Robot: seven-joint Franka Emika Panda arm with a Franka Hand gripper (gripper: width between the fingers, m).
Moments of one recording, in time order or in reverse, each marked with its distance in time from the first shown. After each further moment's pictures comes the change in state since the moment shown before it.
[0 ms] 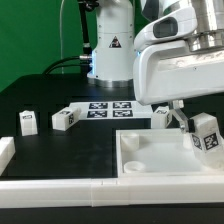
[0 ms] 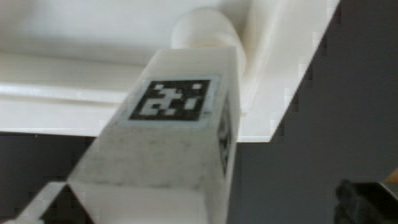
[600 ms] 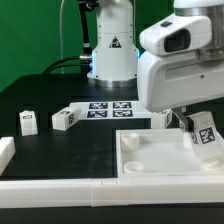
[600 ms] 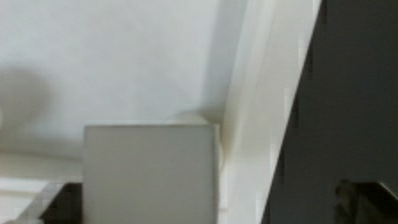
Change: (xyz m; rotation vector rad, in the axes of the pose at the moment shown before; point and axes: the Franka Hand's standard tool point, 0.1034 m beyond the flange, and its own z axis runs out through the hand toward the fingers) arm -0.016 -0.007 -0.001 0.070 -0.505 0.005
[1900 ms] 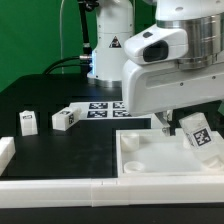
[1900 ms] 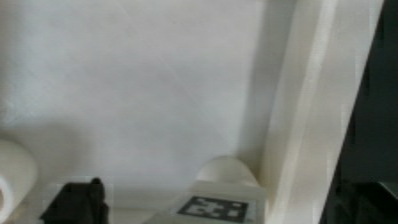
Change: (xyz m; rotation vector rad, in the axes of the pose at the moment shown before) arm -0.017 0.014 0.011 -0.017 0.079 0.029
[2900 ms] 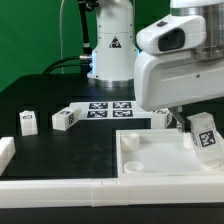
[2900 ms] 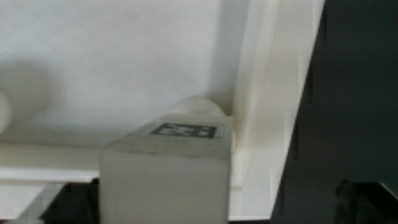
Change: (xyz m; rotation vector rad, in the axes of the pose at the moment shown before) arm 0.018 -0.008 -0.008 -0.003 0.110 0.048
